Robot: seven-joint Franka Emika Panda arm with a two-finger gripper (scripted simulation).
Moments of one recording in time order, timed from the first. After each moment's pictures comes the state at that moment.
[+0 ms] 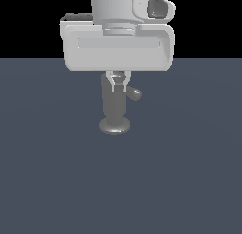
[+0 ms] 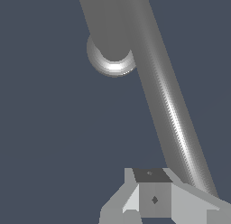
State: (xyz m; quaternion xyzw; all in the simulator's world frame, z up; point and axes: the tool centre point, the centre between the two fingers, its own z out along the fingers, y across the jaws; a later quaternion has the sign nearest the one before) arm -0.139 0.004 0.231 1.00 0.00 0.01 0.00
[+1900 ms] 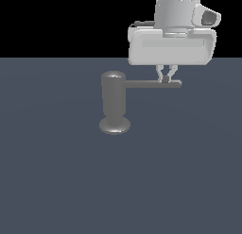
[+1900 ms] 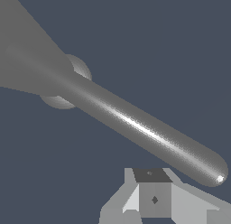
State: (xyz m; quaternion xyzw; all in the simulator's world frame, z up) arm -0.061 -0.119 0.235 1.00 0.00 0.01 0.00
